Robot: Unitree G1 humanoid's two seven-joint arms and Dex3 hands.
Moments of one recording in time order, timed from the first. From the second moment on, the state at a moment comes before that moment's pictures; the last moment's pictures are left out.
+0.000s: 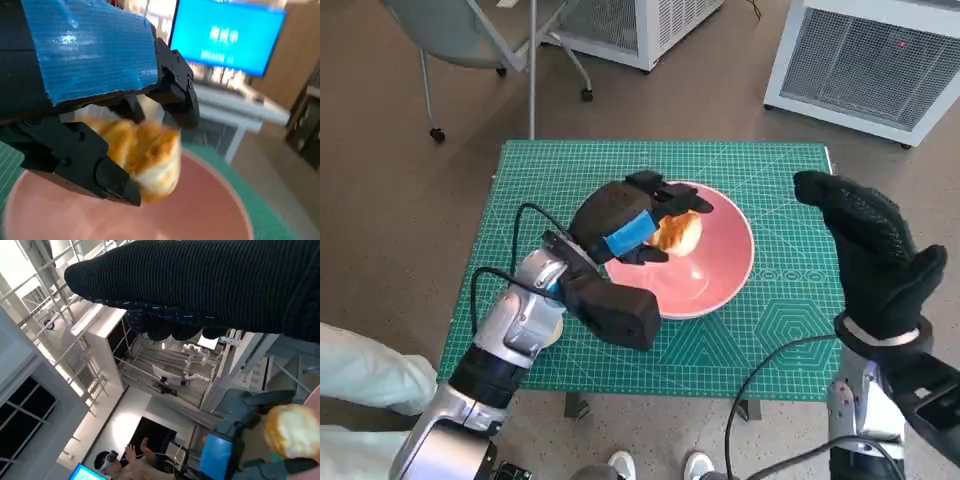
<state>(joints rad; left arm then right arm) -0.70 0.33 -0.36 0.35 0.57 -0.23 -0.17 -0.34 -0.16 -0.15 0.06 0.38 -0.57 0.45</state>
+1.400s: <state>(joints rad) -0.47 0.78 -0.01 0.02 0.19 -0.08 -0.66 -0.33 -0.14 -0.13 0.06 0.37 -0.56 0.43</state>
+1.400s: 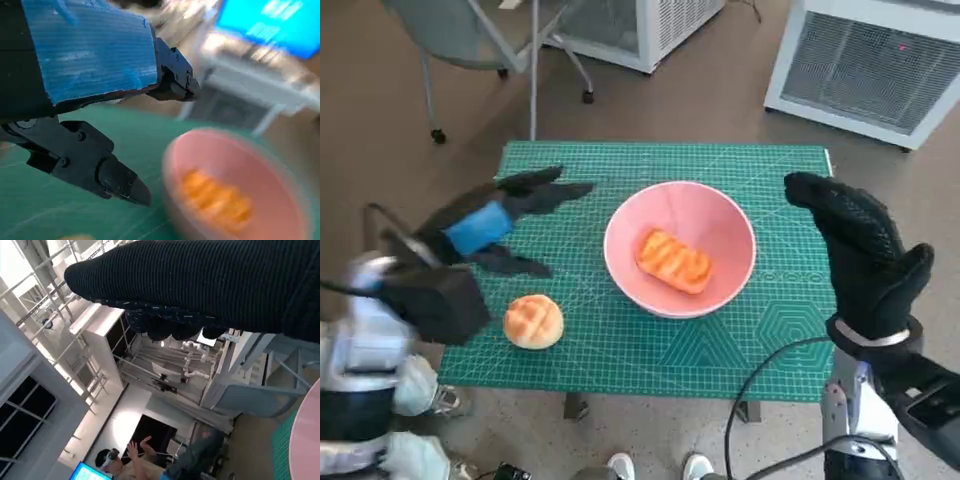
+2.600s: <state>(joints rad) -0.26 0.92 -0.03 -0.10 0.14 0.05 -0.90 -0.37 -0.14 -0.12 0.12 0.38 -0.56 0.46</state>
